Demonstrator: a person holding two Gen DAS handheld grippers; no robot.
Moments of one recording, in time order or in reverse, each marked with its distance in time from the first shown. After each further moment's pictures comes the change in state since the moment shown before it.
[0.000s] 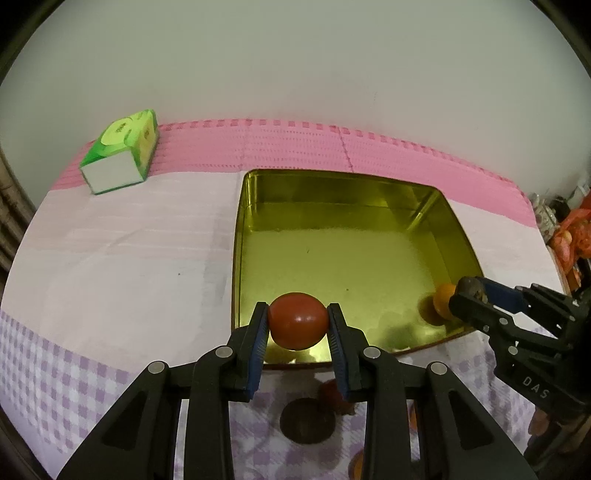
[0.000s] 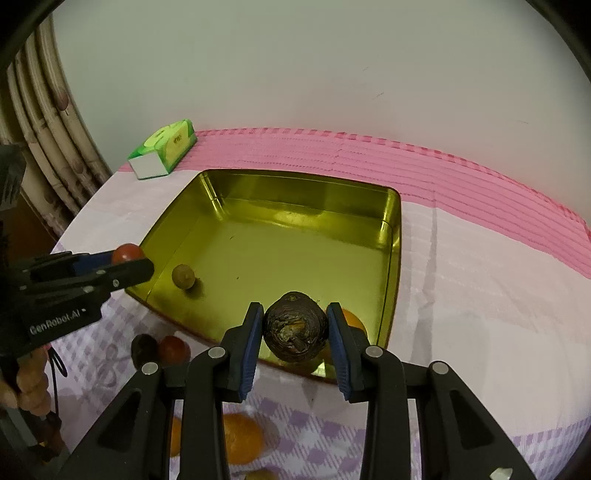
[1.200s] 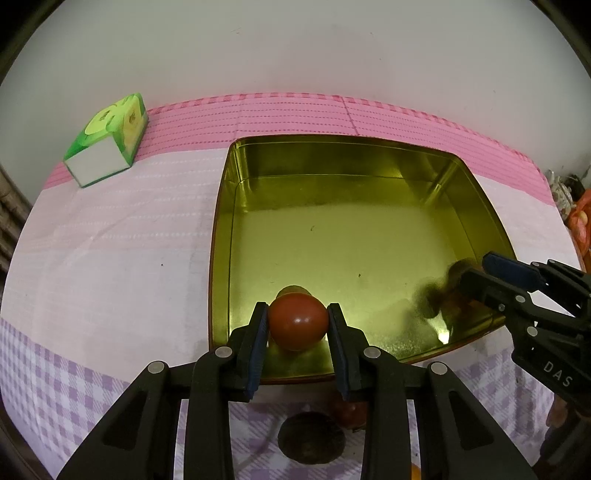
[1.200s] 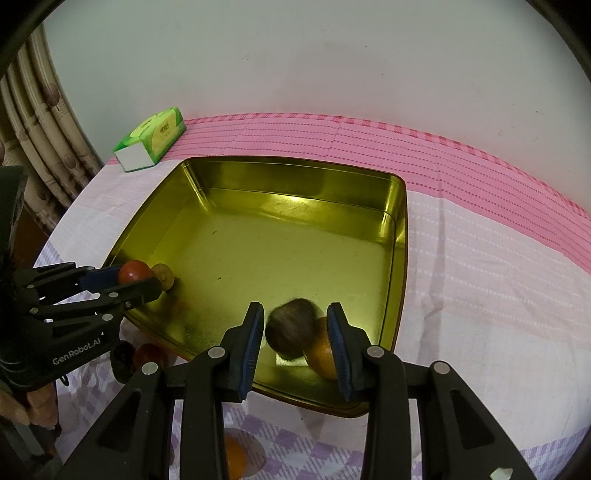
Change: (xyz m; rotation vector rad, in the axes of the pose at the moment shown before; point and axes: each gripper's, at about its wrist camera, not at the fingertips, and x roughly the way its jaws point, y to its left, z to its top) left arm 0.033 -0.005 -0.003 0.031 0.075 0.049; right arm 0.020 -0.011 0.001 0.015 0.037 -0.001
